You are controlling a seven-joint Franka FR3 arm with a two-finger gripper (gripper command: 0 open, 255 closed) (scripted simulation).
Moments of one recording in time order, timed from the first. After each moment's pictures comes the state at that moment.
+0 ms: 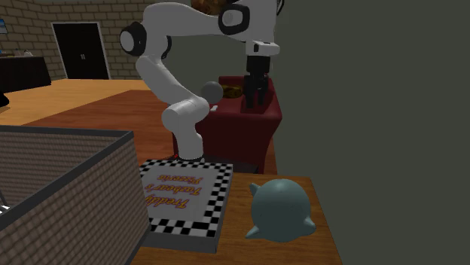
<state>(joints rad) 0.00 -0.78 -0.02 -2.43 -0.12 1.64 0.10</state>
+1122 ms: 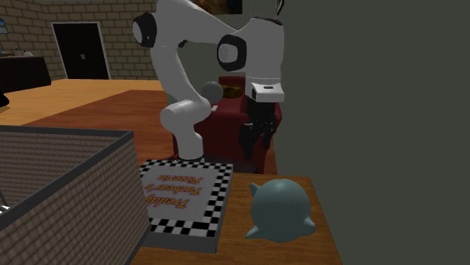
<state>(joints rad) -0.12 -0.43 -0.30 -2.39 -0.17 1.96 -0.06</state>
